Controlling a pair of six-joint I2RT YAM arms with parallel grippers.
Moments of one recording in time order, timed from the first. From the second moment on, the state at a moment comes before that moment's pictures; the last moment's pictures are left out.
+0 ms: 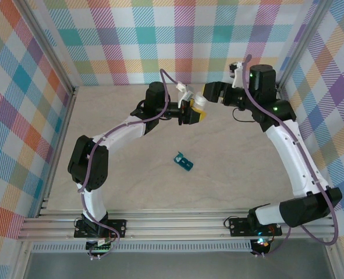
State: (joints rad) left arm -0.57 1.87 1.49 0.21 0.94 -0.13; right arm 0.30 1.38 1.60 -0.64 -0.49 0.41
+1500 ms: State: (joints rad) left arm -0.57 1.90 1.49 0.17 0.95 -0.13; right arm 0.37 1.41 1.46 -0.54 -0.41 0.44
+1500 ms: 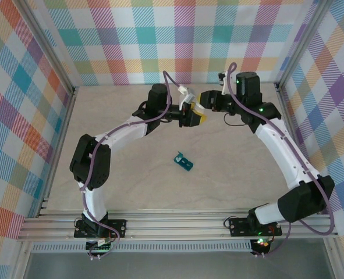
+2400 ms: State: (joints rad) left arm -0.57 1.90 1.50 0.21 0.94 -0.13; right arm 0.41 1.24 1.40 -0.64 -0.20 0.50
